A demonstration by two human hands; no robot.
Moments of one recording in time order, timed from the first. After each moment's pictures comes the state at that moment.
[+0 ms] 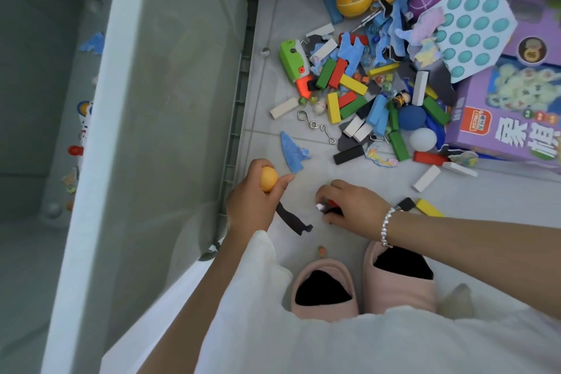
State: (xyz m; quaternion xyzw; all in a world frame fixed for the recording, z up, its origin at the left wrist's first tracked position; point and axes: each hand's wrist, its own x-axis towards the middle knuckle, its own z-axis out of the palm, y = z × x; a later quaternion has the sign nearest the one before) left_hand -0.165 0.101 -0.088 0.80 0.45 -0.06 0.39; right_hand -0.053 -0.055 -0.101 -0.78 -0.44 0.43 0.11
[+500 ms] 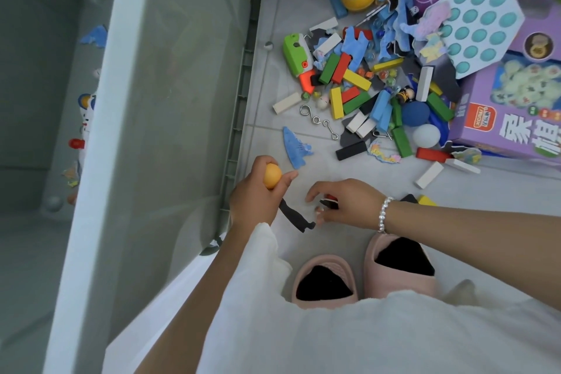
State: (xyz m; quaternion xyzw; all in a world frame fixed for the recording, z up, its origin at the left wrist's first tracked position) left_hand -0.166 0.099 -0.089 0.80 0.44 -0.08 0.40; right_hand -0.050 -0.042 -0.096 -0.76 -0.40 0.50 0.14
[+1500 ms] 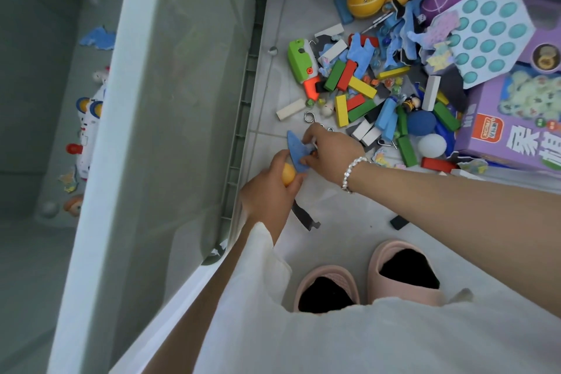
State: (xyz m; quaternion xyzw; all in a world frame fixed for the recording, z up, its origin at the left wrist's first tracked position) left_hand -0.147 0.100 -0.106 0.87 0.37 -0.10 0.31; right_hand -0.015 0.031 -0.097 -0.88 -0.31 0.34 0.11
